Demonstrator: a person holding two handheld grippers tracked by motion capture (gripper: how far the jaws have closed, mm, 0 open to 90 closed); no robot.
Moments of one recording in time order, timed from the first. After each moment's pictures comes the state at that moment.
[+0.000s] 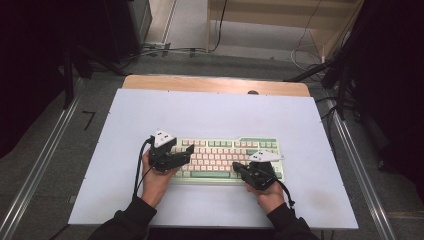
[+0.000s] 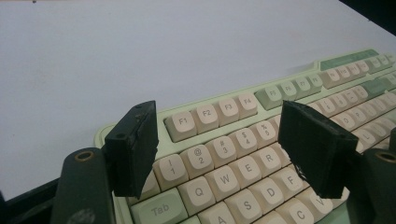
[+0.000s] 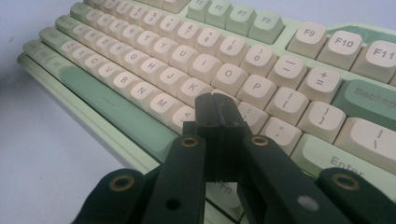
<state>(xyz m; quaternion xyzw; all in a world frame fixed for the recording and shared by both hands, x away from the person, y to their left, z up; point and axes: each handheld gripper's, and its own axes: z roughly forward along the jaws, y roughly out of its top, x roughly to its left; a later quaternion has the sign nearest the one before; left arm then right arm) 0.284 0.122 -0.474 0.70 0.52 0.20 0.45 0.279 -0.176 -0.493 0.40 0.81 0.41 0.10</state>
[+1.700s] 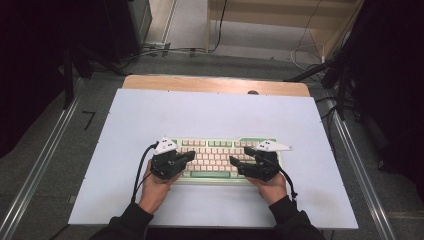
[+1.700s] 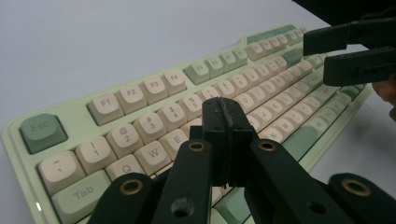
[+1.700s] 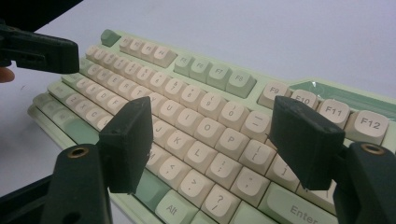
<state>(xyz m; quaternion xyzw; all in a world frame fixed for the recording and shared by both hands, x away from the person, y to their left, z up) 0.267 0.115 -0.474 0.74 0.45 0.12 0.48 0.296 -0.183 -0.471 0.41 0.79 0.45 0.11</state>
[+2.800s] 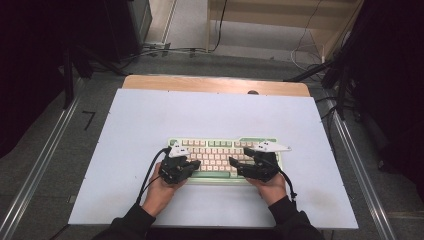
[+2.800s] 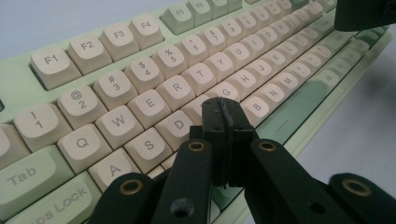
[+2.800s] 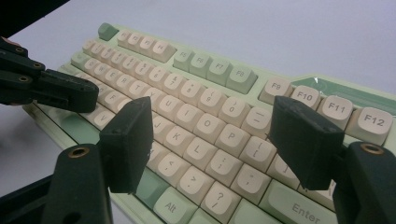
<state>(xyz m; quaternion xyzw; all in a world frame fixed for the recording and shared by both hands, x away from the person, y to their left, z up) 0.268 0.096 -0.489 0.79 0.44 0.10 0.42 0.295 -0.181 -0.473 0.41 0.79 0.44 0.11</state>
